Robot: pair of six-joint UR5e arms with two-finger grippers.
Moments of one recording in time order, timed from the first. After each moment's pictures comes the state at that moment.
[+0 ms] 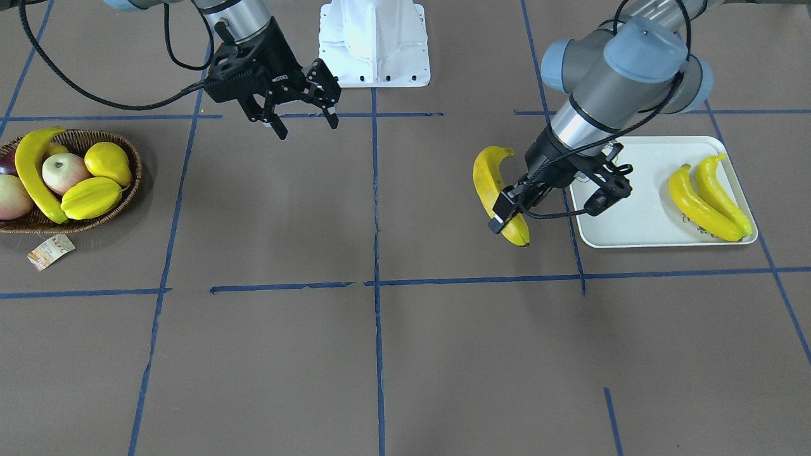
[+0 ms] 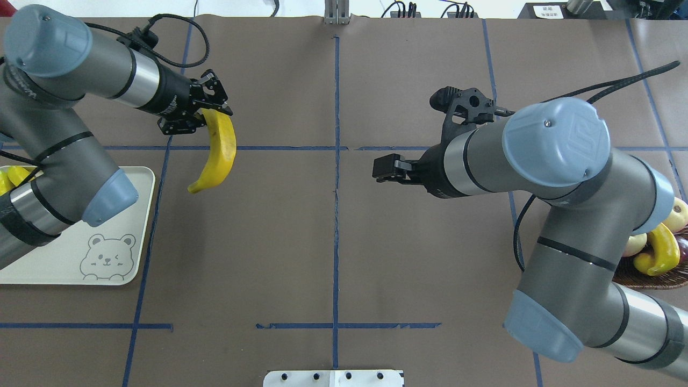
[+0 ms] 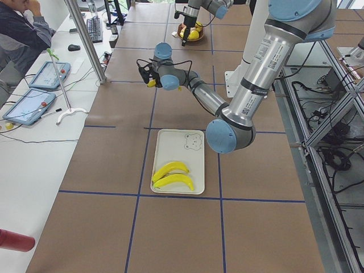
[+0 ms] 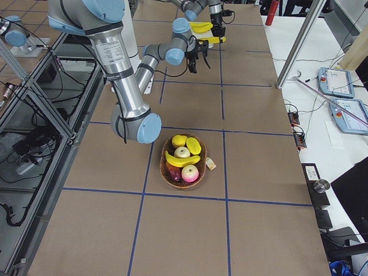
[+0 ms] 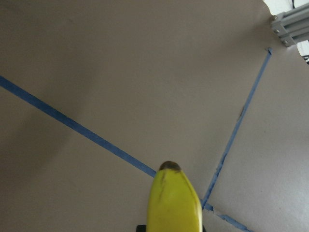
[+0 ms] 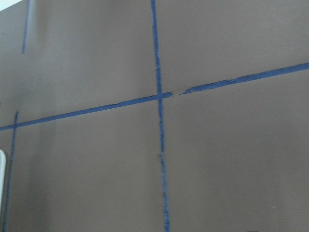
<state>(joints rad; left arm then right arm) -0.87 -2.01 -1.72 -2.06 -2.10 -1.75 0.59 -1.12 2.10 -1.50 1.82 1.36</state>
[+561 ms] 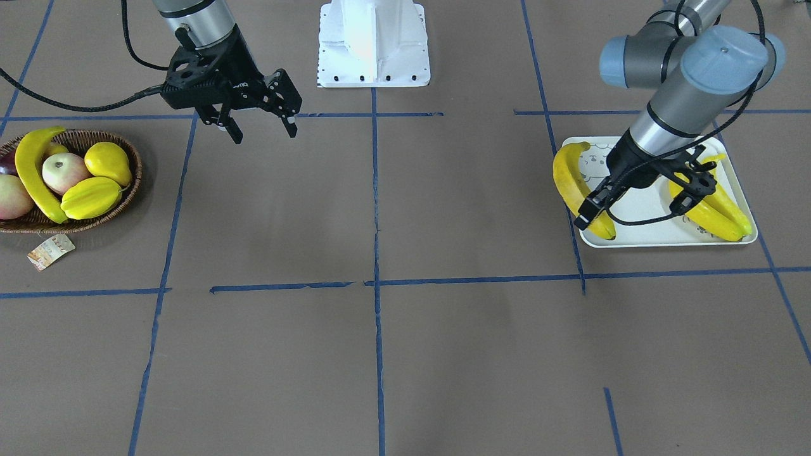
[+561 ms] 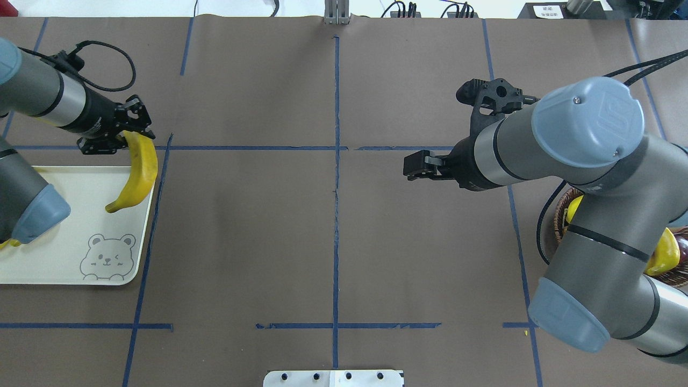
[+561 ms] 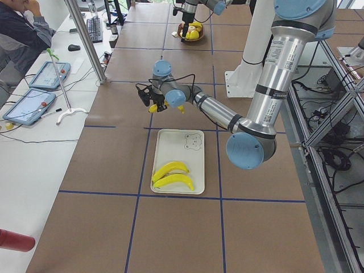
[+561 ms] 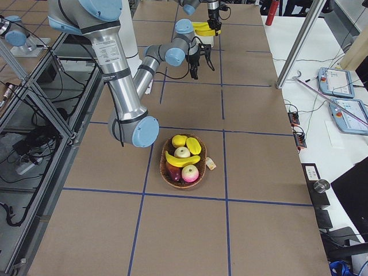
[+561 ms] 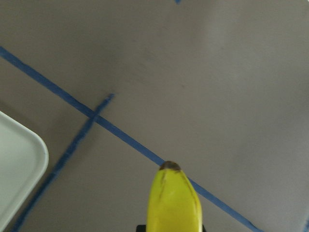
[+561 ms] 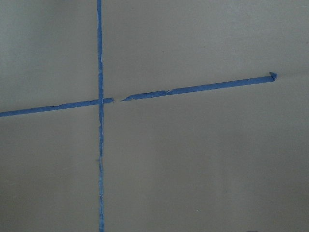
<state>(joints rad) -0.93 -1.79 -1.77 -1.95 -2.11 -1.62 0.63 -1.17 2.13 -1.56 1.86 1.29</state>
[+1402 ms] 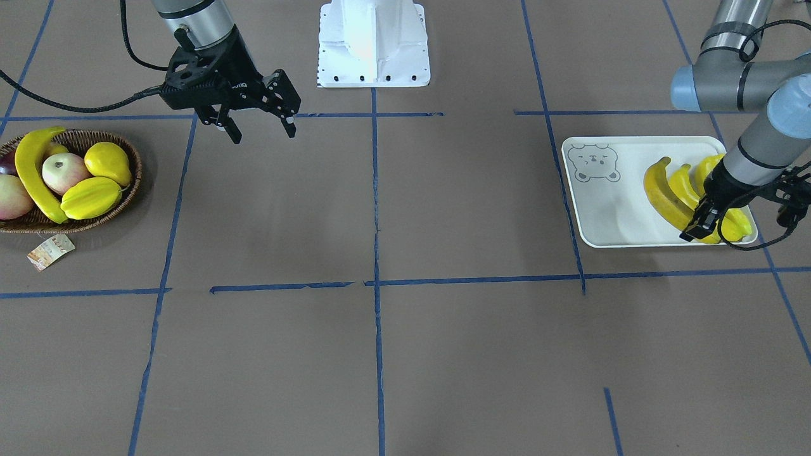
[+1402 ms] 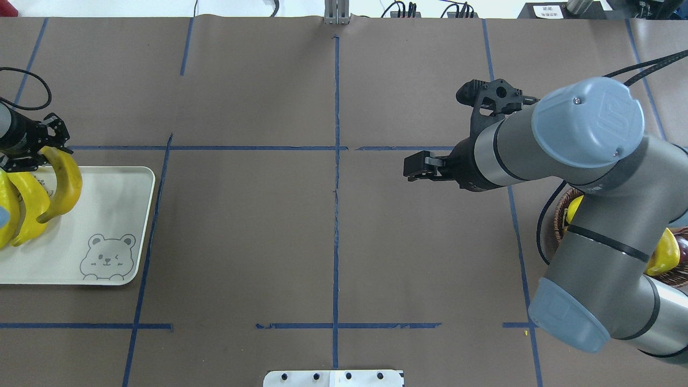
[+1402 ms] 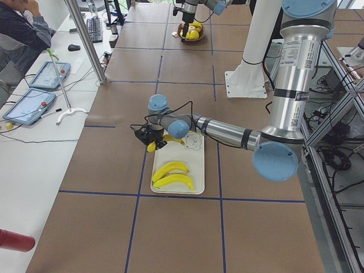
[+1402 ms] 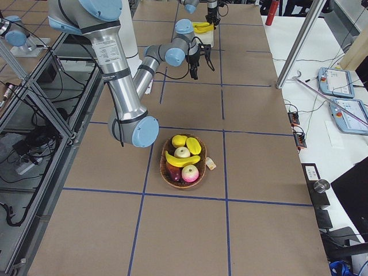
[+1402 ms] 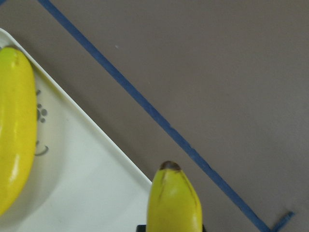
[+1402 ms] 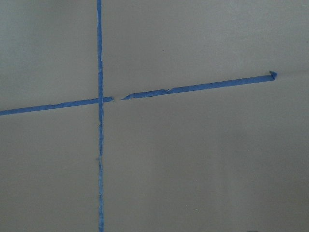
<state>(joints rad) -1.04 -1.65 -1.56 -2.08 -2.08 -1.66 0.62 -1.17 2.13 -1.56 1.86 1.29</state>
